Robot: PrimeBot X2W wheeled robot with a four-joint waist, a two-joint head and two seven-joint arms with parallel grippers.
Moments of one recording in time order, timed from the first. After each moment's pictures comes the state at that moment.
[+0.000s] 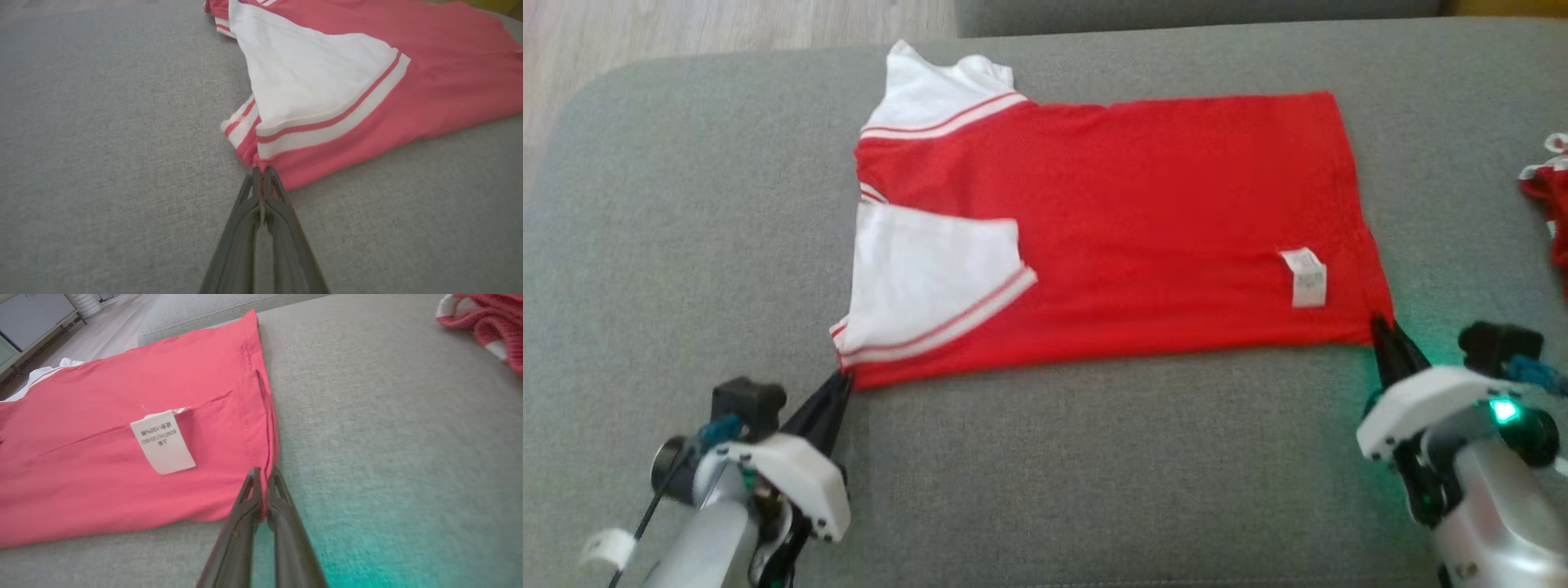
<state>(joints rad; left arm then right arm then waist) -0.25 0.28 -0.44 0.59 -0.39 -0.12 -0.17 -0.35 -0.20 0.08 0.77 0.39 0.12 -0.07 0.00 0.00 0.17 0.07</state>
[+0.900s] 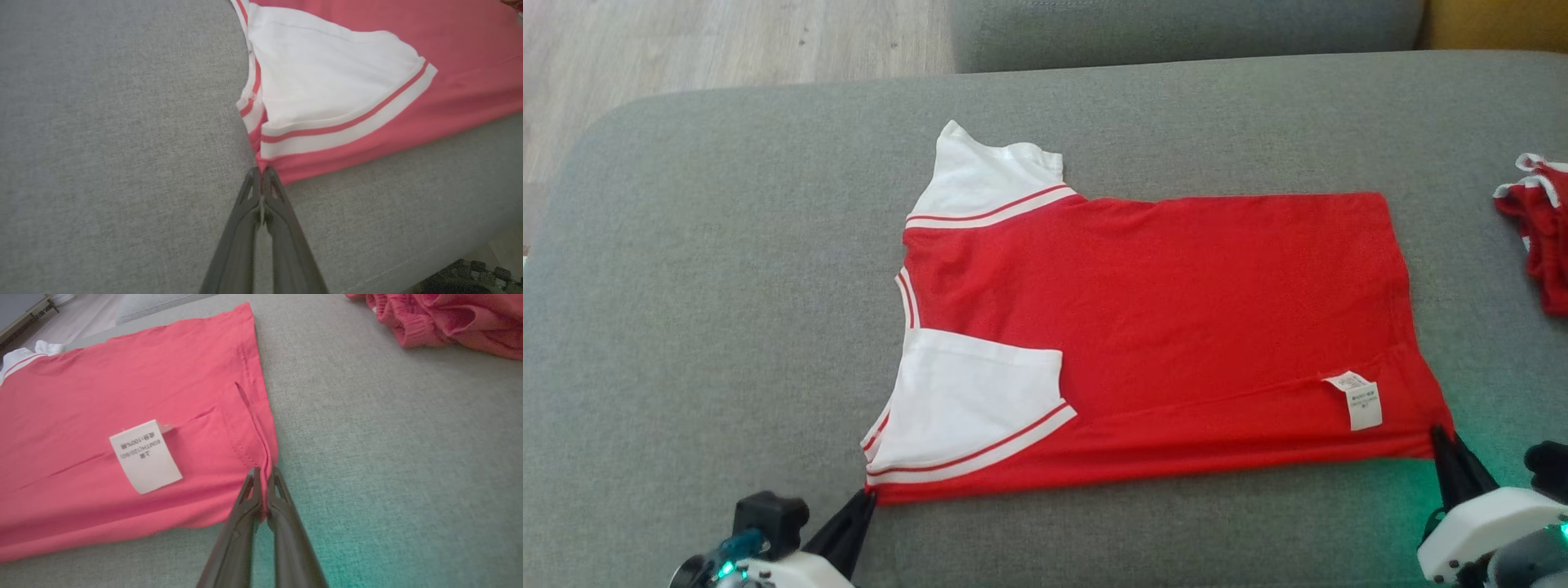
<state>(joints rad) 0.08 0.35 -0.46 0.24 -0.44 -0.02 -0.04 0.06 -0.22 -0.06 0.37 0.38 0.12 0.05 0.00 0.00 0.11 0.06</state>
